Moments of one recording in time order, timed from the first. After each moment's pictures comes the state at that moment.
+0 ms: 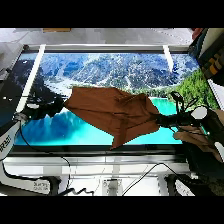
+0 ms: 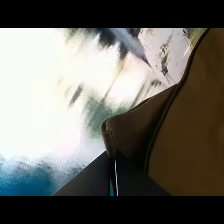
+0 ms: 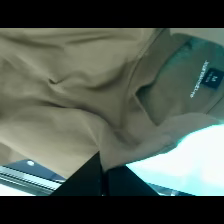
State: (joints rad) left arm 0.20 -1.60 0.94 0.60 -0.47 -1.27; right arm -0.08 -1.02 0.77 -1.10 1.08 1.30
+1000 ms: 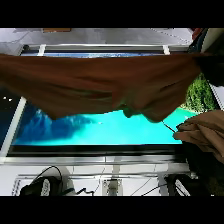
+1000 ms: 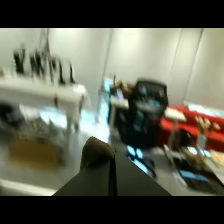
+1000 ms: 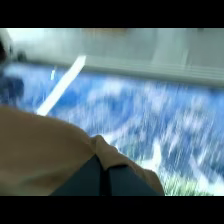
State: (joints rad) left arm 0.36 -0.37 1.04 0.78 -0.37 -1.06; right arm -0.08 -0.71 1.51 -1.00 1.09 1.30
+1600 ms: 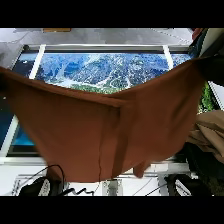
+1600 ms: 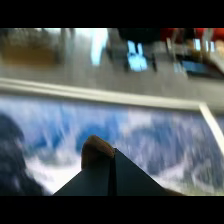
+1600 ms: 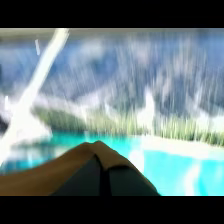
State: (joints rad) left arm 0.31 -0.69 1.02 0.89 -0.64 -1.04; right arm -0.08 -0.92 1.47 -1.10 1.17 1.49
